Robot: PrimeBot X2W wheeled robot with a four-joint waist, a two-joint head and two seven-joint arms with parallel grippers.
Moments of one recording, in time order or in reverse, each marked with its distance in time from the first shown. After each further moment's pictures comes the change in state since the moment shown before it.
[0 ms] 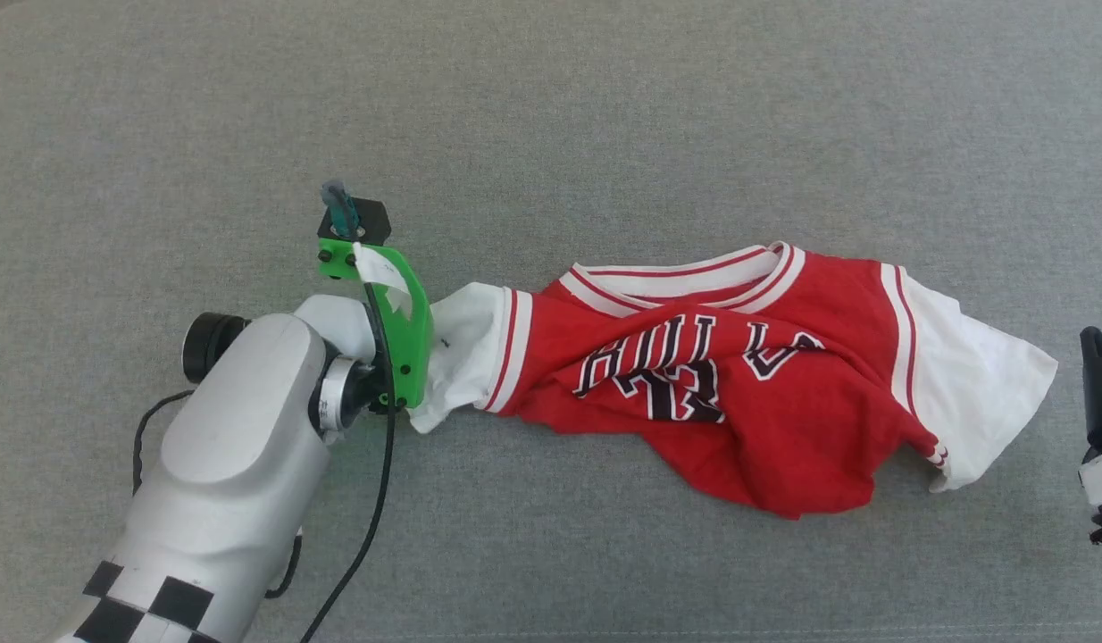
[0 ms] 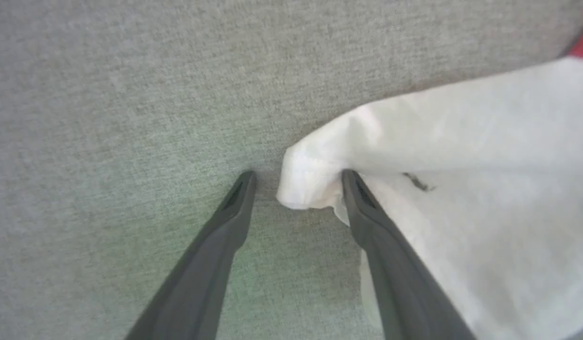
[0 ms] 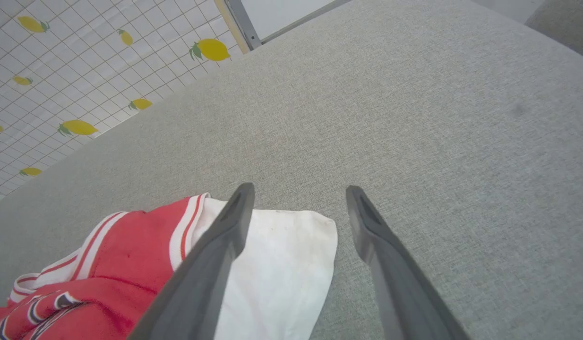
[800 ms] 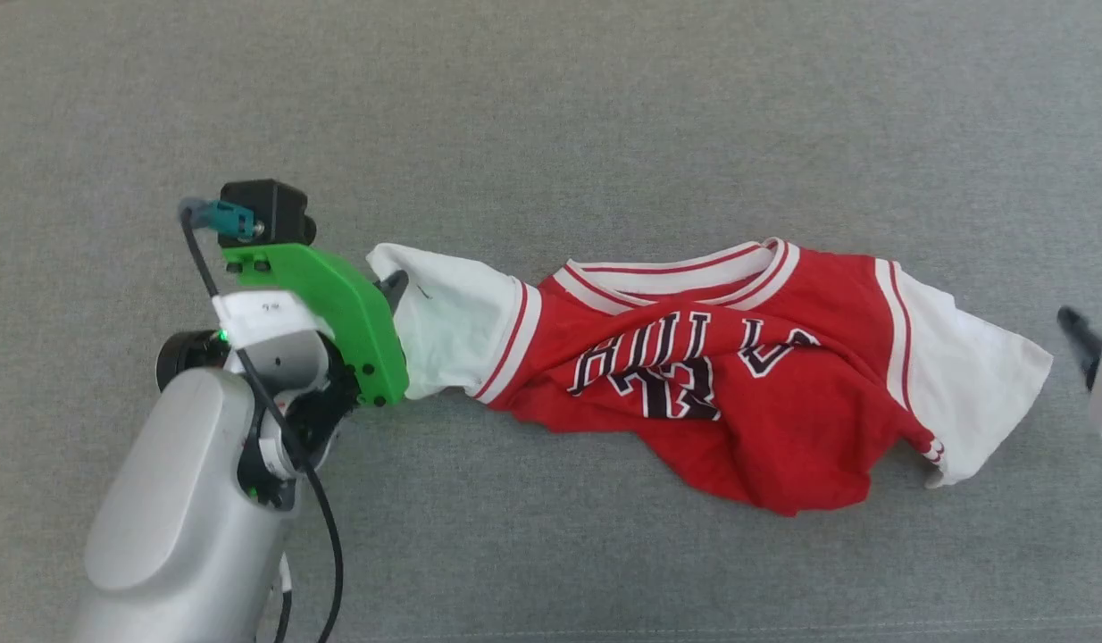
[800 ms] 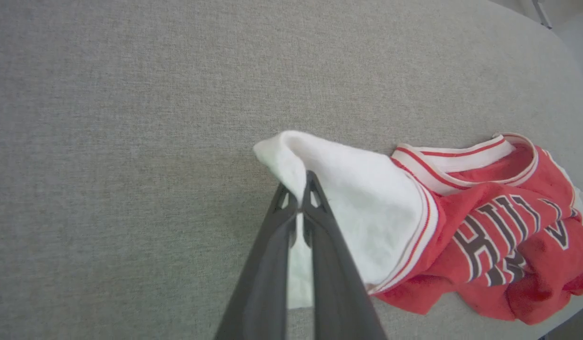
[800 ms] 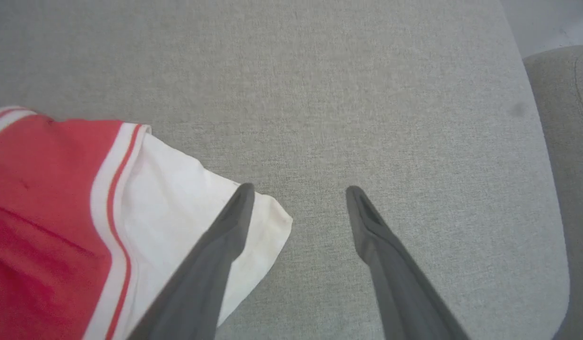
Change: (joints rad) left arm 0.223 0.029 0.221 -0.477 -0.140 0.090 -0.211; right arm -0.181 -0.241 0.195 0.054 -0.231 0.000 0.471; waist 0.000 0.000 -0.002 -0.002
